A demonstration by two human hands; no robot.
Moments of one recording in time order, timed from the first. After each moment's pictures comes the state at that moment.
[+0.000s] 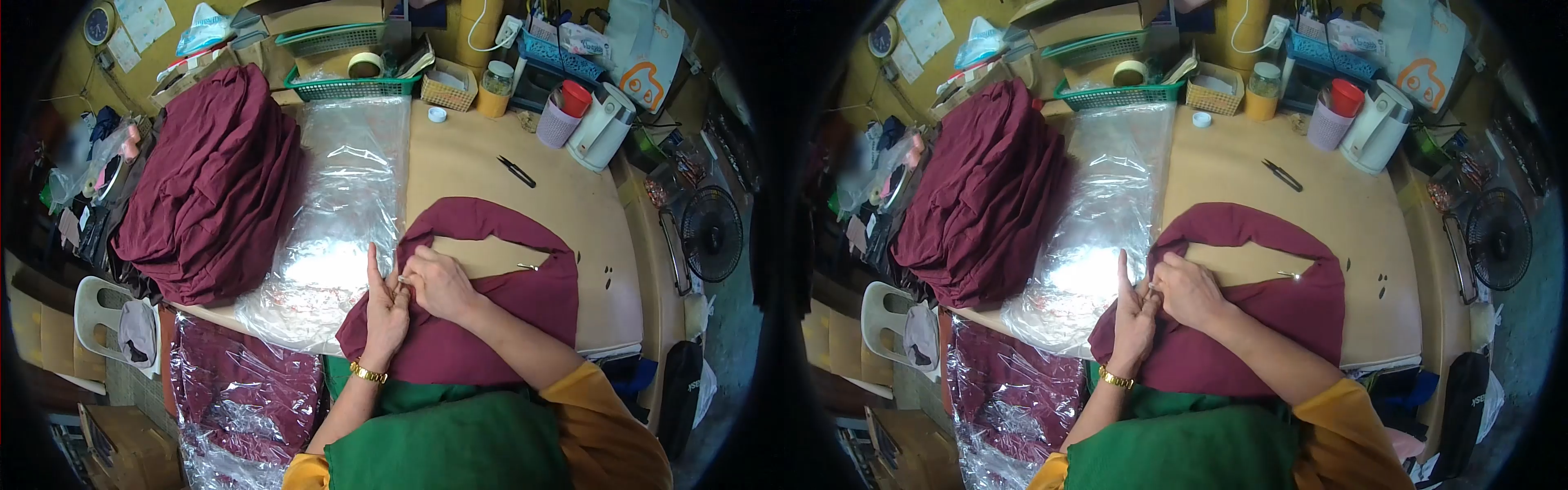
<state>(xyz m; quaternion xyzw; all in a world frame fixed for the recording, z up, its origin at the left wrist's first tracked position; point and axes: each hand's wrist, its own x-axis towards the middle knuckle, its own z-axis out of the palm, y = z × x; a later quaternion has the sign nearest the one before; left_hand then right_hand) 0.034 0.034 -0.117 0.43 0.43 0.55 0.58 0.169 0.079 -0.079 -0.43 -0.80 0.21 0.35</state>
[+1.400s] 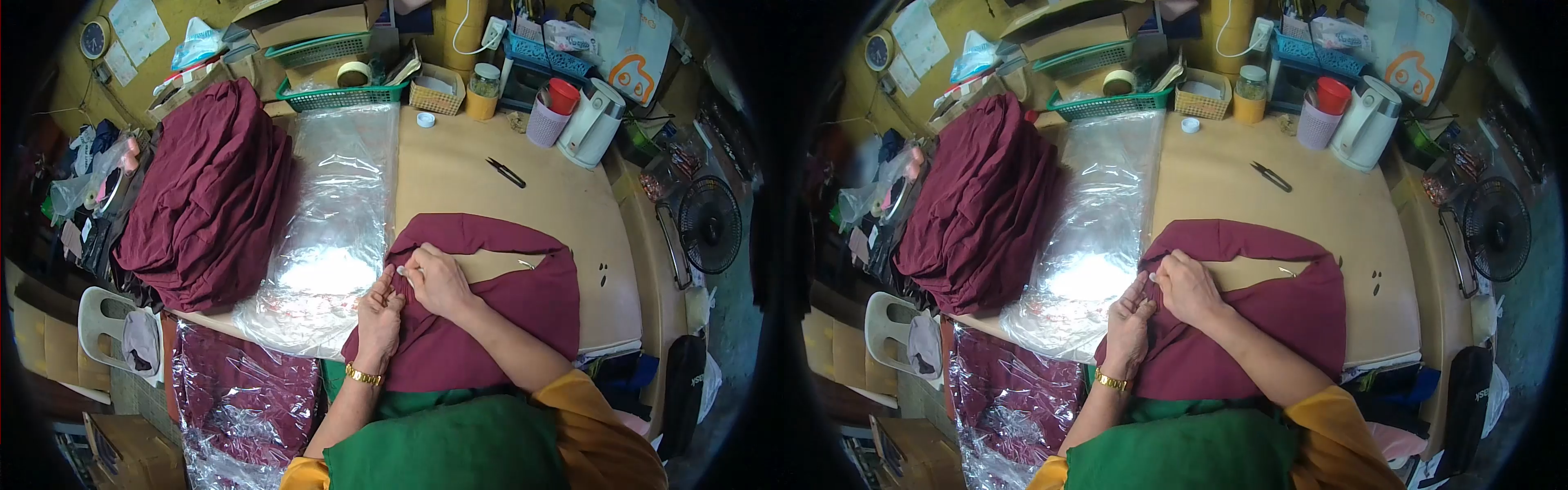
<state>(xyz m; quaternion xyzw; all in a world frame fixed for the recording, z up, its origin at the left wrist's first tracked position) 0.047 0.031 -0.099 0.30 0.47 0.55 0.62 0.184 0.075 -0.089 -0.45 -0.78 0.21 0.38</state>
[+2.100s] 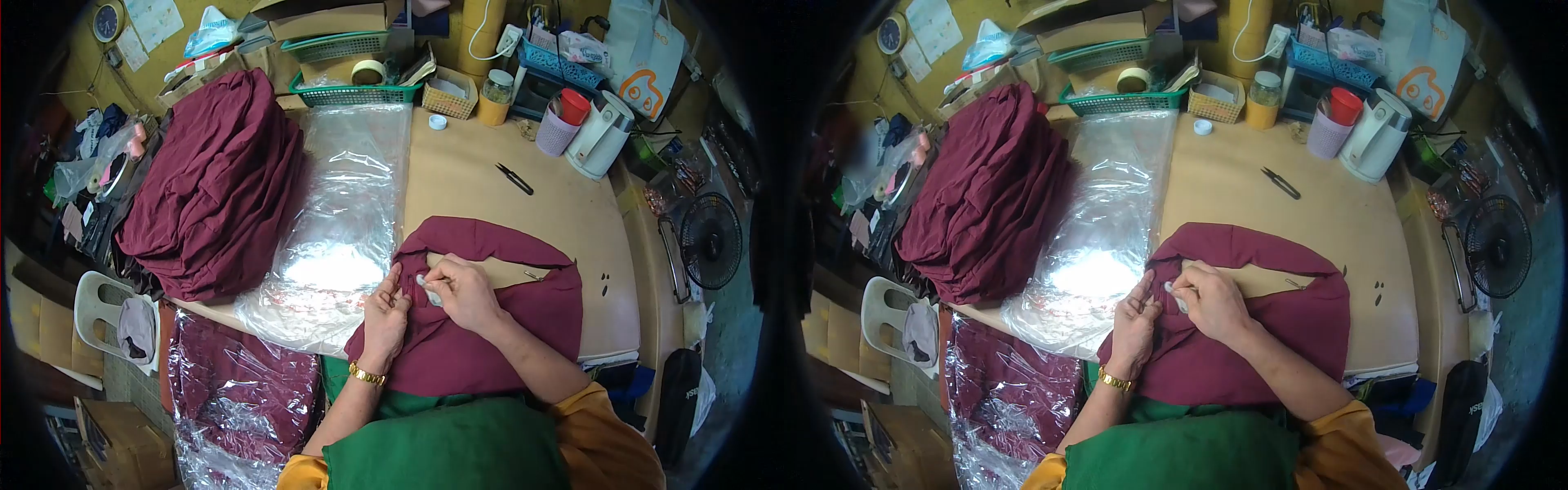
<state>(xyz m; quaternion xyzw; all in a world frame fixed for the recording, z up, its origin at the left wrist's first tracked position) 0.045 0.029 -0.105 0.30 0.45 0.58 0.61 0.204 0.059 -0.058 -0.44 -0.75 0.29 0.39</state>
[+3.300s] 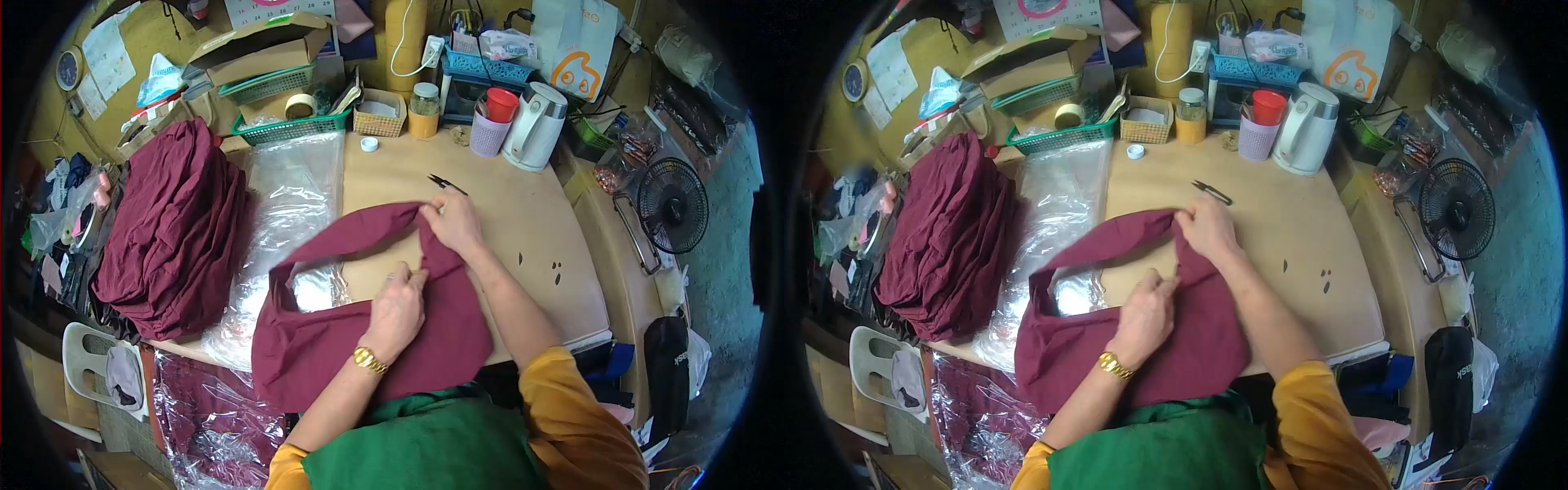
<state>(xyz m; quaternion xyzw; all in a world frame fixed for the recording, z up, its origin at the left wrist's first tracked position) 0.131 0.054 -0.060 0.83 0.44 0.32 0.13 0.312 0.168 -0.058 -0.62 -0.70 0.07 0.35</state>
